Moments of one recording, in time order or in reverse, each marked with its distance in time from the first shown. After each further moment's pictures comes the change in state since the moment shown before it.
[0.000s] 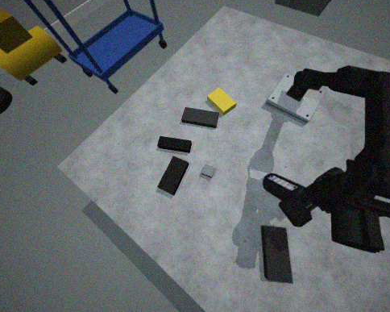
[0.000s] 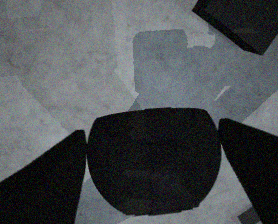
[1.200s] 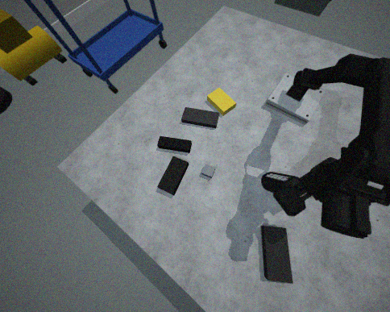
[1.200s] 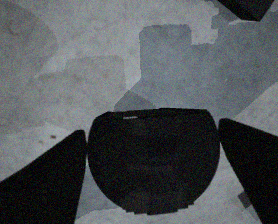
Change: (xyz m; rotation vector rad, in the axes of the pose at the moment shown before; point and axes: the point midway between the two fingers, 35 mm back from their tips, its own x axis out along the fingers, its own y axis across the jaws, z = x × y) arm -0.013 -0.001 -0.027 0.002 0.015 0.006
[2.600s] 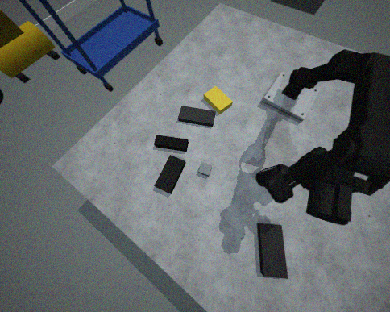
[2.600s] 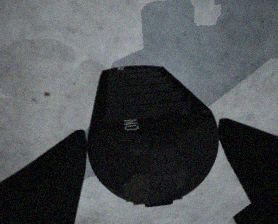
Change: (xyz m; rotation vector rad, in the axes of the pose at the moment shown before) arm -0.007 -0.001 -0.031 0.002 0.101 0.003
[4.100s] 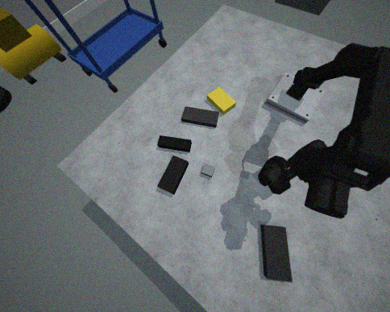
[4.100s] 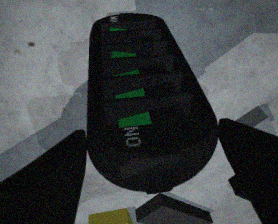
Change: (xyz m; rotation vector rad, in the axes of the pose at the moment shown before) arm 0.002 0.001 -0.032 -0.004 0.137 -0.024
